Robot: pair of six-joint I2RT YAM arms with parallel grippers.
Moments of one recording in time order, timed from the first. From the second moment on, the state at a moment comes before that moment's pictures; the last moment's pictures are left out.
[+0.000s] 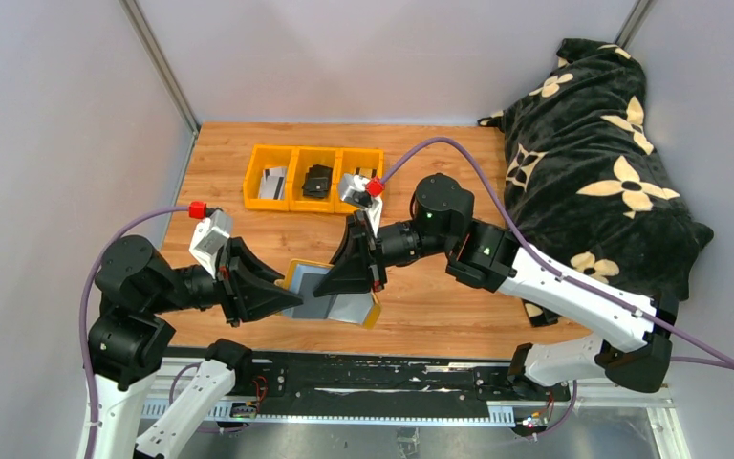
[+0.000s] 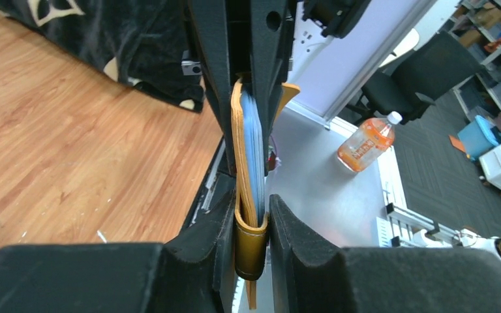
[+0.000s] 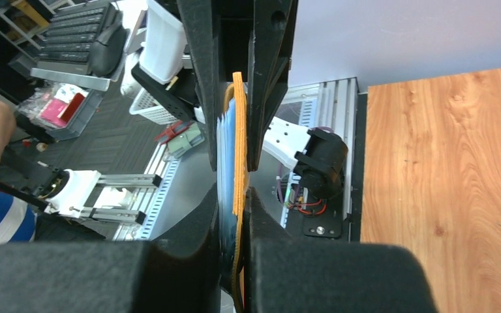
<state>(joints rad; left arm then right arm) -0.32 0.54 1.15 -0.65 1.06 -0.37 1.11 1.28 1.38 -0.12 -0.73 0.36</state>
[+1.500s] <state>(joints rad) -0.32 0.54 1.15 -0.46 1.13 -0.60 1.10 1.24 1.31 0.07 -0.91 0.42</state>
